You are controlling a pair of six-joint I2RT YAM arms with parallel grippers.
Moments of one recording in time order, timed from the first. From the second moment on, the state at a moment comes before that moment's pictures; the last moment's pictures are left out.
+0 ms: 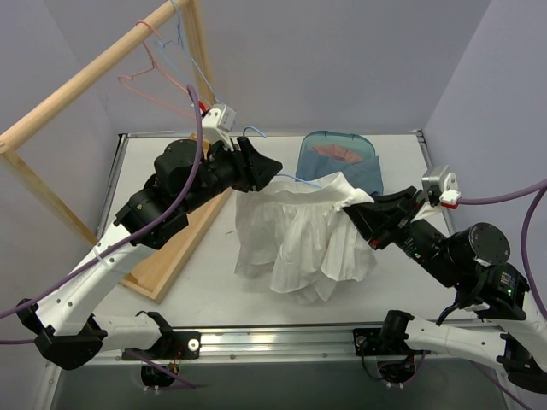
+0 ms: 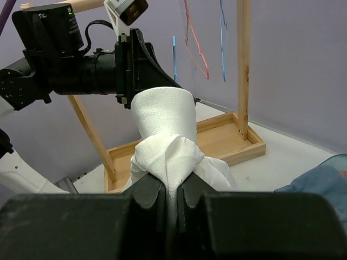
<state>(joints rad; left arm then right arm) -0.82 1.24 1.56 -0.41 -0.03 -0.56 1.08 0.69 1.24 -0.34 0.24 0.16</state>
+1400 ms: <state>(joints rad) -0.83 1.22 1.72 -0.67 -0.23 -0.20 1.10 1.02 1.35 -0.60 0.34 0.33</state>
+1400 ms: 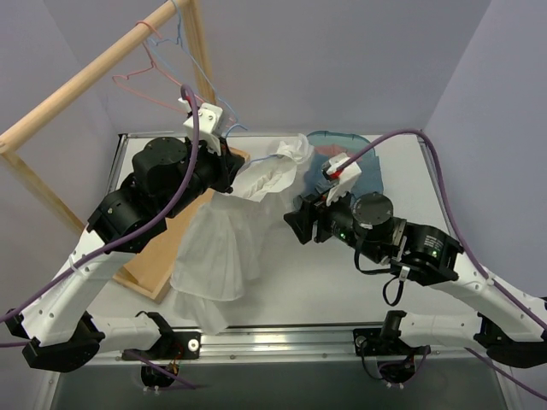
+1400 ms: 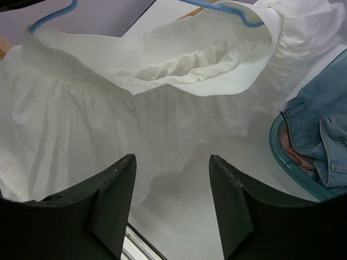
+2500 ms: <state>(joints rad) -0.84 1.13 1.72 -0.72 -0.18 -0.18 0.98 1.39 1.73 -0.68 0.60 0.23</state>
